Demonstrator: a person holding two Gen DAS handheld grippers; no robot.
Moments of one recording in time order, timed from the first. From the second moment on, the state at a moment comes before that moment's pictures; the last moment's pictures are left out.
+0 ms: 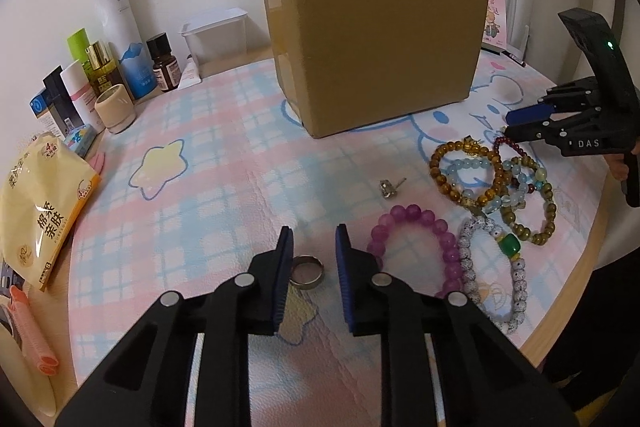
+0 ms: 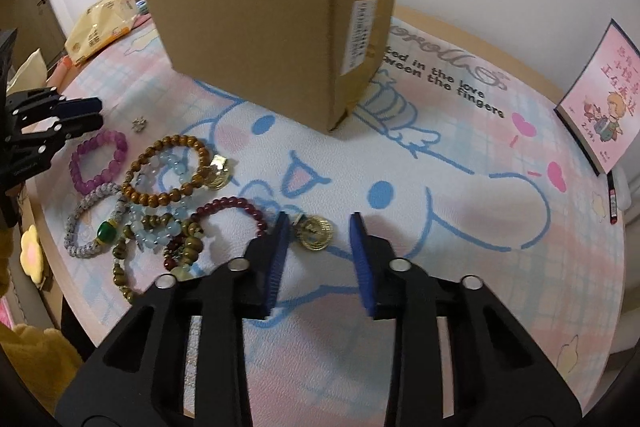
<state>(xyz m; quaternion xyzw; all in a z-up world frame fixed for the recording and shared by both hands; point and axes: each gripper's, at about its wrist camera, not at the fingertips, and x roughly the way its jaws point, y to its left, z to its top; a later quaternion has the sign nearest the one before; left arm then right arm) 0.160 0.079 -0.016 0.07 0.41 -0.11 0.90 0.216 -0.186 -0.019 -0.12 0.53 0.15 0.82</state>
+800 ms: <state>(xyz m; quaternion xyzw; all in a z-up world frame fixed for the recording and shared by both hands) 0.152 0.099 -0.008 0.04 0.41 -0.11 0.90 0.204 -0.188 0.006 -0.12 0.51 0.15 0.84</state>
